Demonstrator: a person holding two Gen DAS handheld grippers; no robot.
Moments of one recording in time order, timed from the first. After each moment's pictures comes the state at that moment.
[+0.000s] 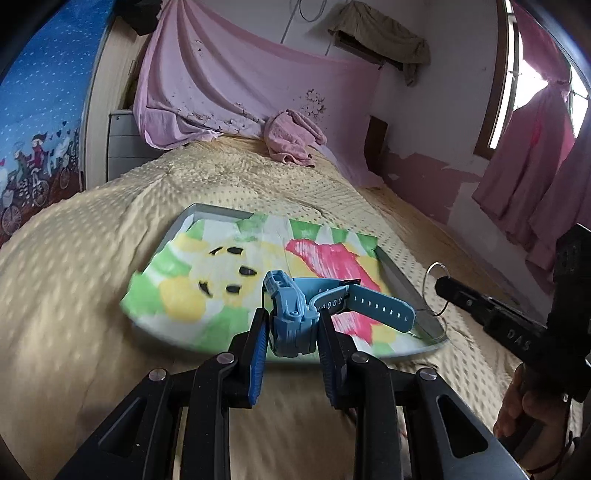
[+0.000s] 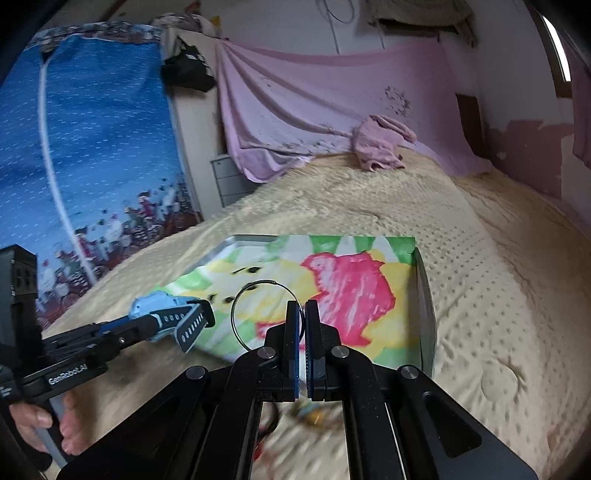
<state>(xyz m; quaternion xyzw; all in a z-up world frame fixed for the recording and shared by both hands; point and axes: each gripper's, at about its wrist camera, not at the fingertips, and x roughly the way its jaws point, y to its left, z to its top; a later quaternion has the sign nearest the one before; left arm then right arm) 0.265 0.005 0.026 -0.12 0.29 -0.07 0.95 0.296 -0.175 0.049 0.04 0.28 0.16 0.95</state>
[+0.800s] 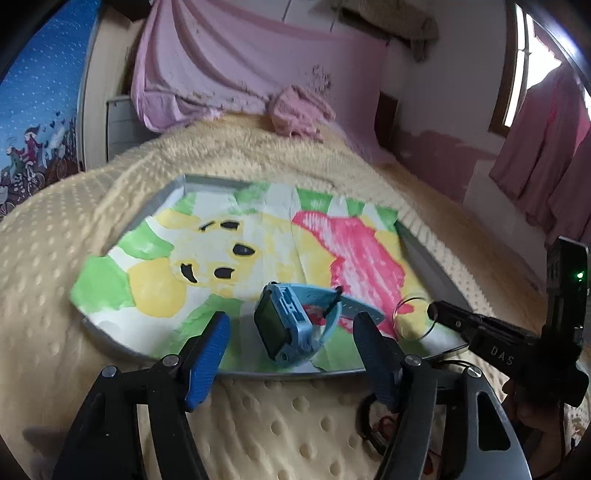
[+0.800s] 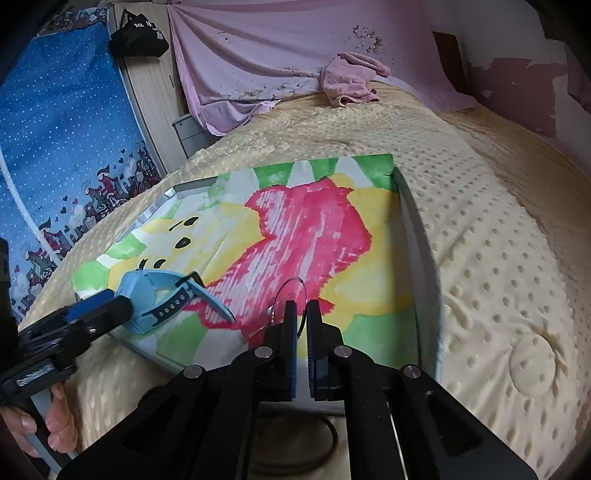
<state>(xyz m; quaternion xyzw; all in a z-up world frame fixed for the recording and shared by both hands) 0.288 -0.014 -0.004 -0.11 0.32 -0.05 0.94 0.353 -0.188 -0.033 0.07 0.38 0.13 0.91</state>
